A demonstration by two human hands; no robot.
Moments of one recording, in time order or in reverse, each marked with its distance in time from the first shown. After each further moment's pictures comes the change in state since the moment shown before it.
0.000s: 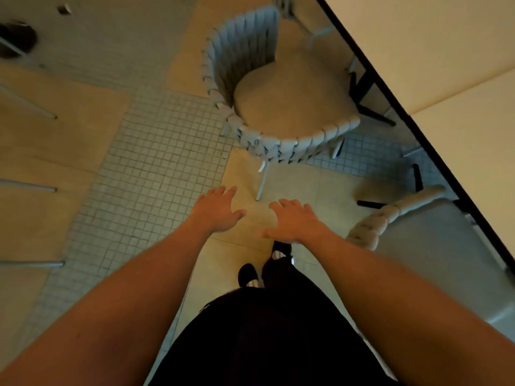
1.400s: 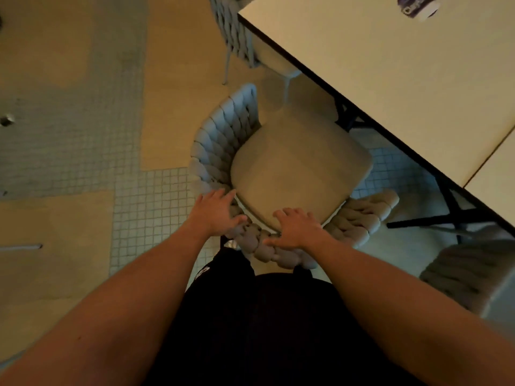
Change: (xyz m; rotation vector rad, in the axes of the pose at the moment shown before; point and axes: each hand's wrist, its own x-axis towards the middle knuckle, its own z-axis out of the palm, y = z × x) left_hand 0.337 -0.092 -0.270 0.244 -0.054 0.256; right_hand 0.278 0.023 -0.236 0.280 0.011 0.156
